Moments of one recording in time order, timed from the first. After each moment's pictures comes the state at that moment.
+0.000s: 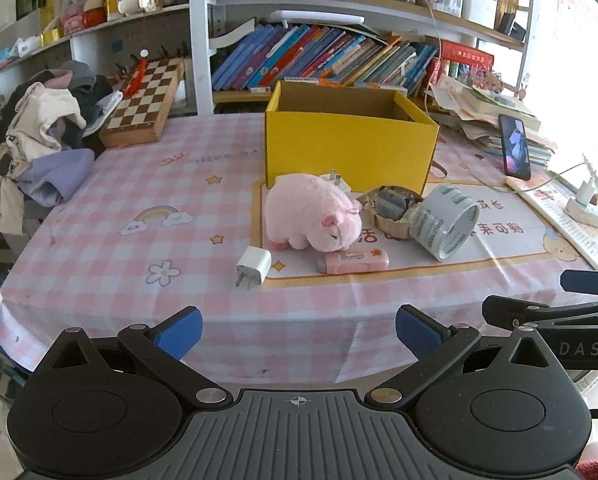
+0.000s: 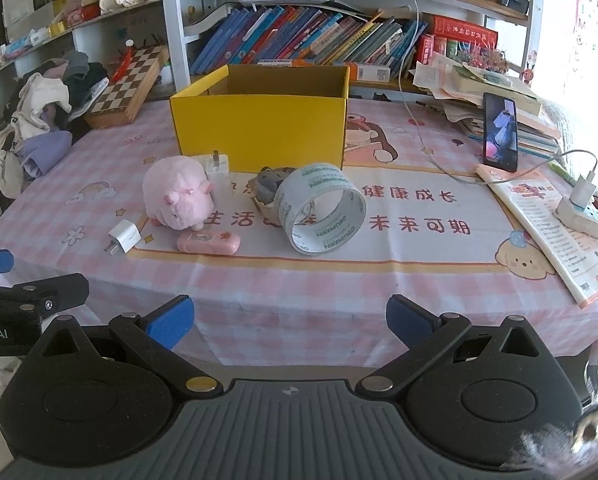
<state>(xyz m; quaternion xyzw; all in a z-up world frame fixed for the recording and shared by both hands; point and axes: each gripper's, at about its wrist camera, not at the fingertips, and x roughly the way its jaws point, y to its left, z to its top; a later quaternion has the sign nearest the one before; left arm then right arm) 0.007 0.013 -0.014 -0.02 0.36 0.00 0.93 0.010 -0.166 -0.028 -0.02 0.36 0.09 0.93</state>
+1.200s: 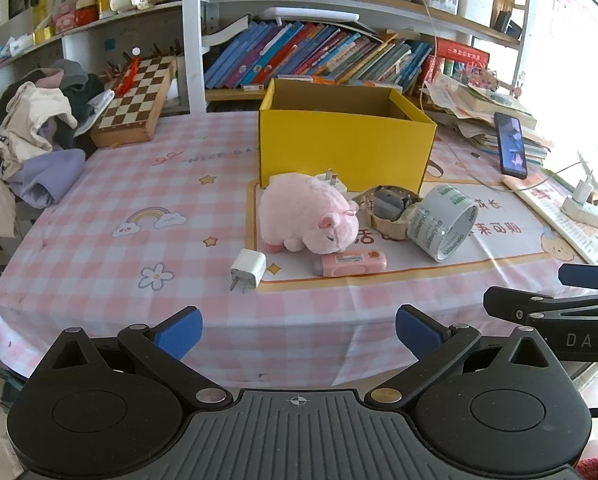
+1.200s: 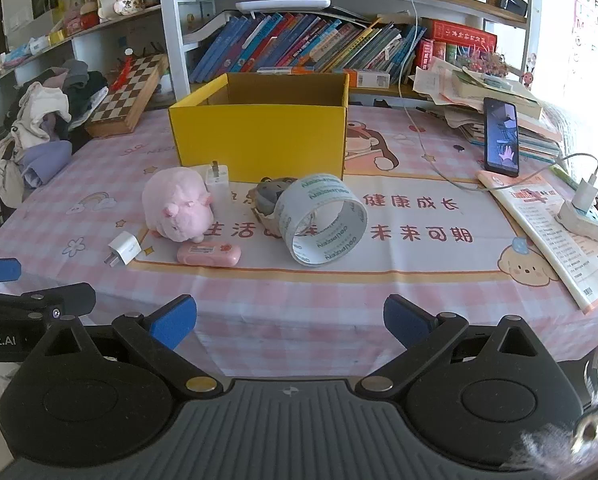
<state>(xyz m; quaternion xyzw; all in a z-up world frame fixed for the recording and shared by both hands) 0.015 0.014 -0.016 -0.02 0.36 -0.01 0.93 0.015 -0.167 -0.026 -0.01 0.35 0.09 0.93</state>
